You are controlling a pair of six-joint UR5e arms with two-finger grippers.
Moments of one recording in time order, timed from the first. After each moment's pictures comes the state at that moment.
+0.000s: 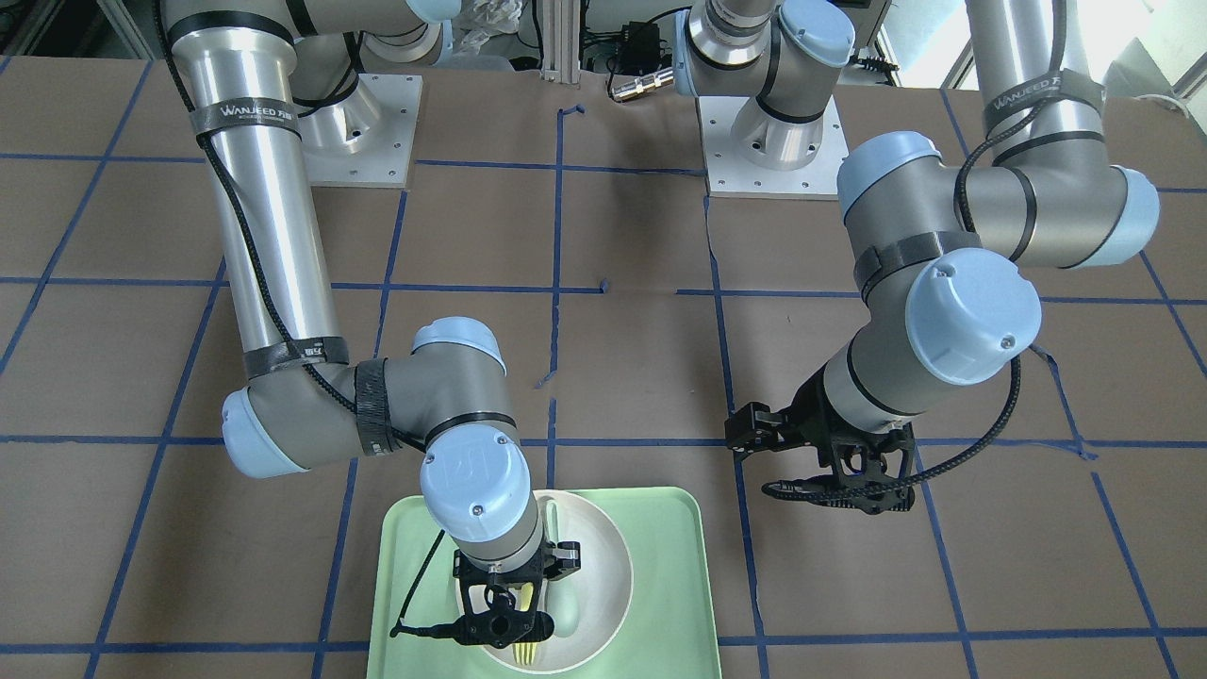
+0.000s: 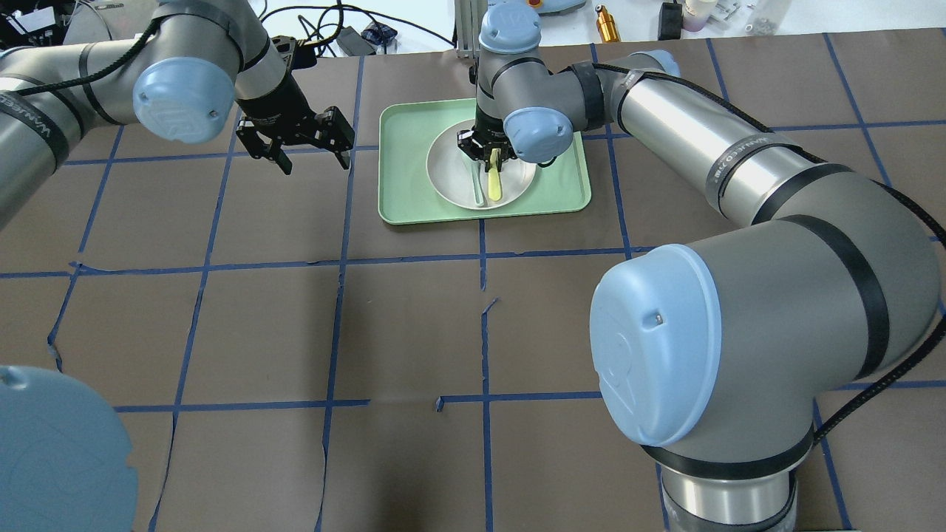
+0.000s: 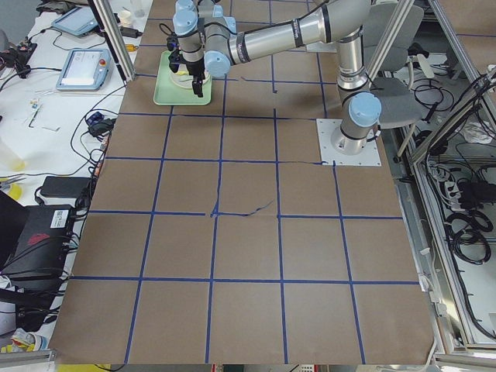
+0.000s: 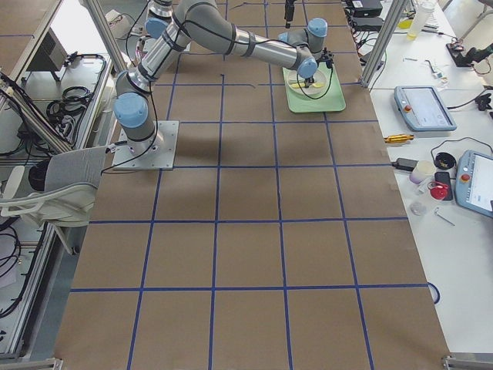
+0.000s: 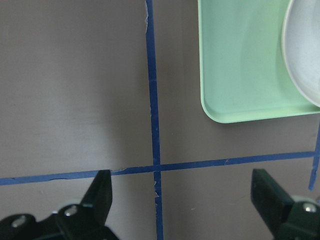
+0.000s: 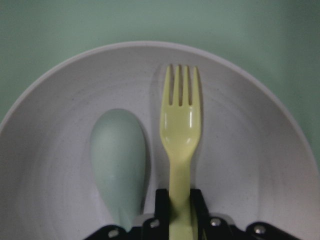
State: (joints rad) left arm -1.54 -1.97 -1.49 -1.29 1.47 0.06; right arm 1.83 -0.75 1.19 -2.10 -1.50 0.24
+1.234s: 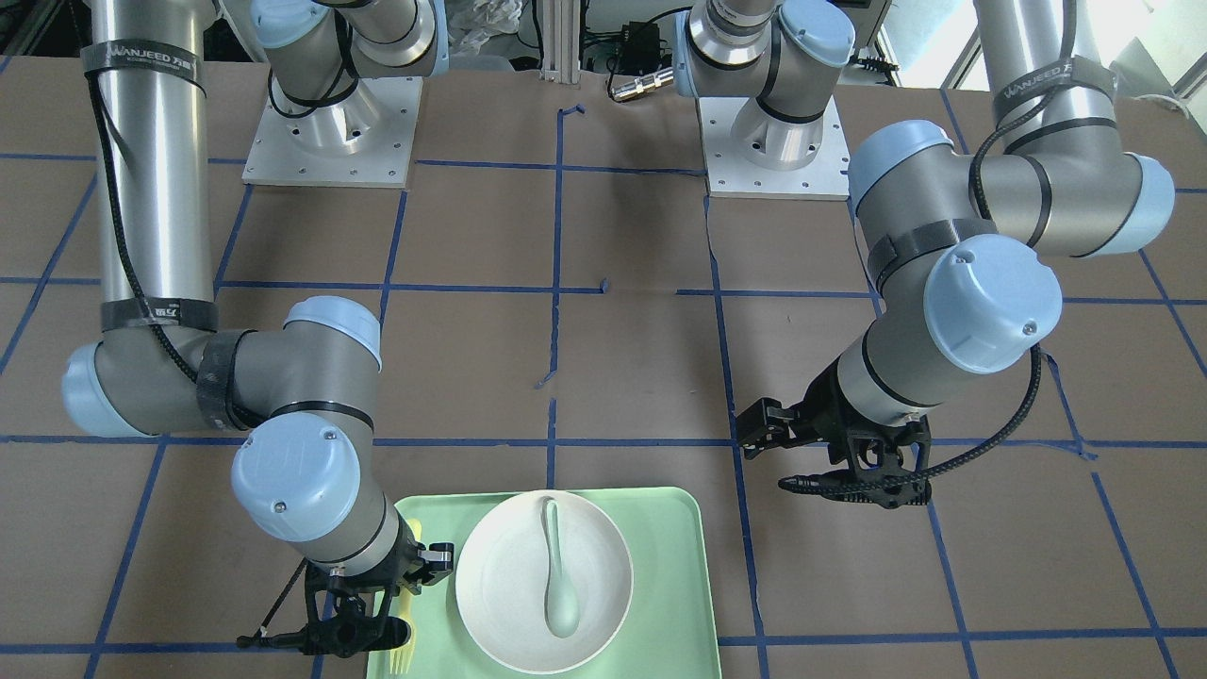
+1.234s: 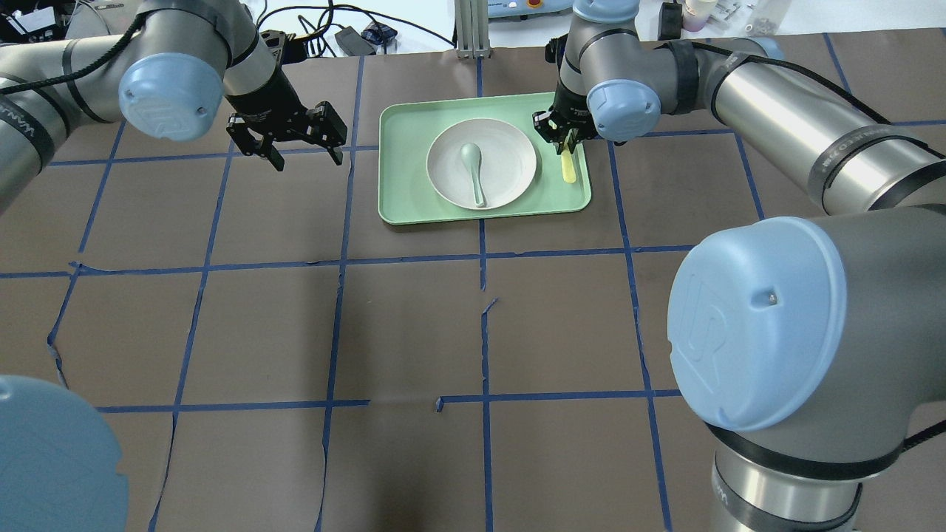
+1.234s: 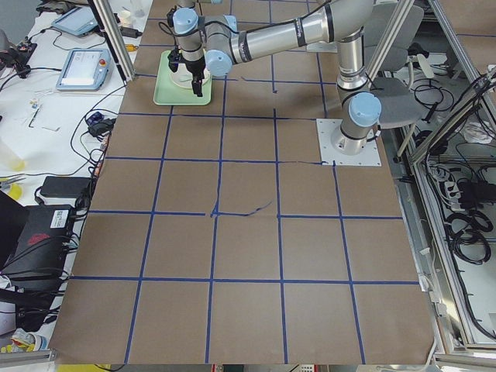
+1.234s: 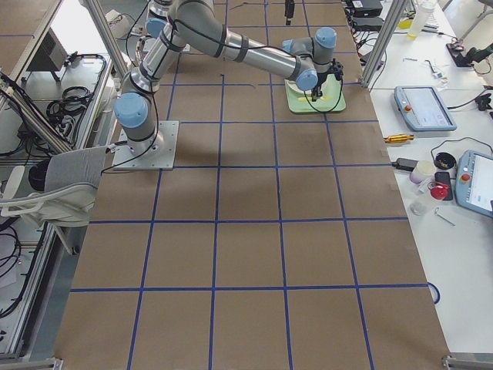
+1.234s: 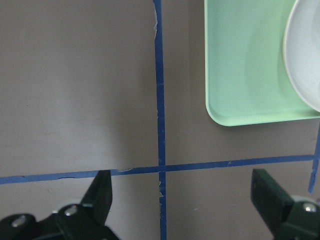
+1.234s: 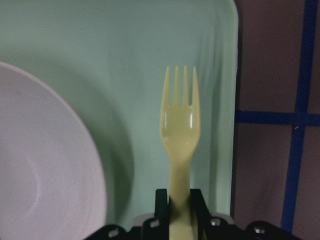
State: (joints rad) left arm -1.52 -1.96 -1.49 -1.30 1.46 0.06; right arm 1.67 -0.84 1.31 -2.12 -1.53 0.03
